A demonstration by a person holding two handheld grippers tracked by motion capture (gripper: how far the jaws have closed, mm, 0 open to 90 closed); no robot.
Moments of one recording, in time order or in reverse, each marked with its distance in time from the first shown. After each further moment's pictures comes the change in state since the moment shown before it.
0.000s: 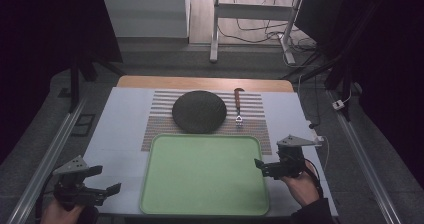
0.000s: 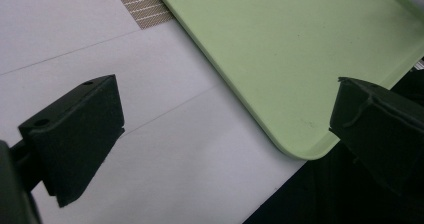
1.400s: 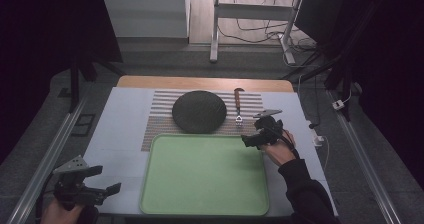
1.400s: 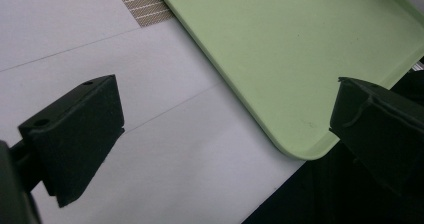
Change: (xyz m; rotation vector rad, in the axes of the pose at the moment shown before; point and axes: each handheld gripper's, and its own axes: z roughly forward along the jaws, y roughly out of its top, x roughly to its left) left arm 0.001 0.000 0.000 0.005 -0.008 -0.008; right arm -0.024 0.058 0.099 0.124 -0.088 -0.121
